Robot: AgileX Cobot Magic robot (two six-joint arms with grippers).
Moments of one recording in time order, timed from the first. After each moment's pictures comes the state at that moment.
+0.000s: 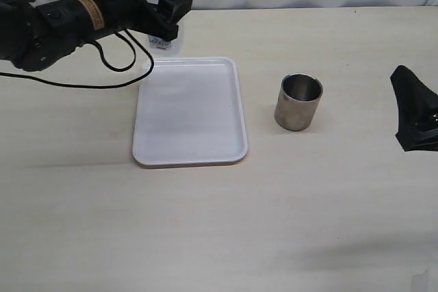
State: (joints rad) left arm -0.33 1.95 -1.07 0.63 -0.67 -0.34; right arm 0.00 1.14 0.00 -0.18 -1.11 0.14
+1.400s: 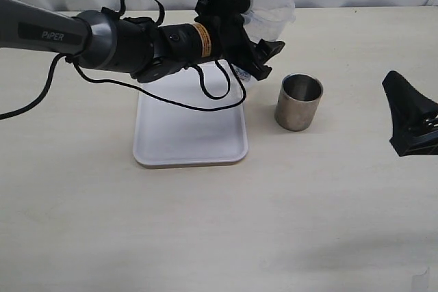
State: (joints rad) left arm -0.62 2.20 -1.38 0.62 -0.49 -0.30; right arm 0.00 1.15 0.00 -0.21 -1.11 0.14
